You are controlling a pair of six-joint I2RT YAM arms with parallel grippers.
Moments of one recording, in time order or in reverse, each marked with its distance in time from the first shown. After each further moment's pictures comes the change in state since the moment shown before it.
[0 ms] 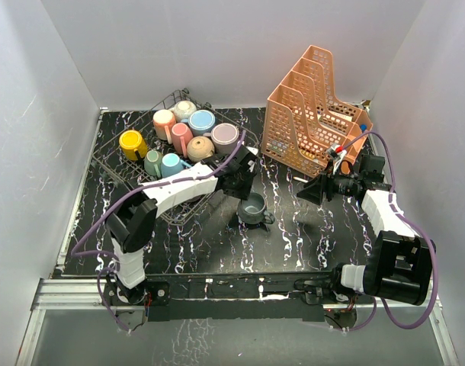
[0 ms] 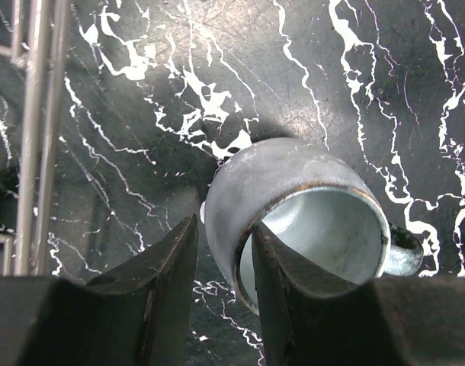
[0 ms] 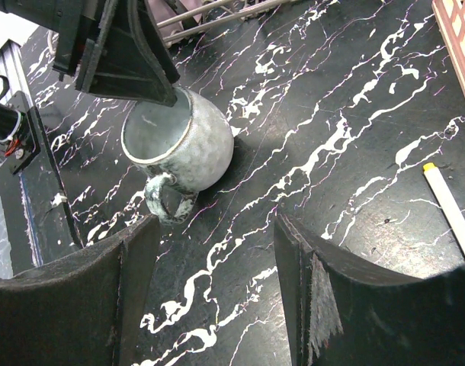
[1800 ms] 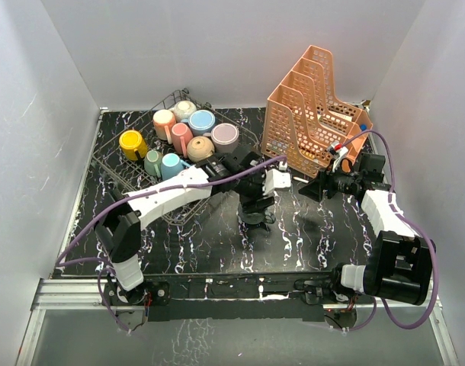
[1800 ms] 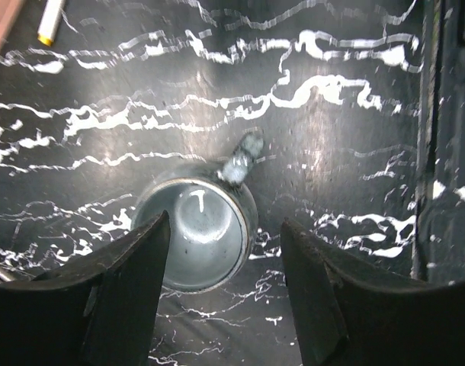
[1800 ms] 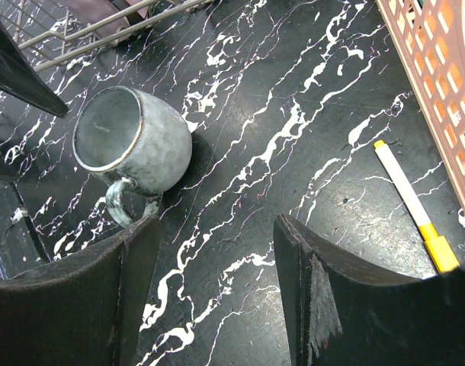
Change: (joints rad) left arm -0.076 -0.099 0.004 0.024 0.517 0.999; right arm 0.006 0.000 0.000 0.053 0.138 0.058
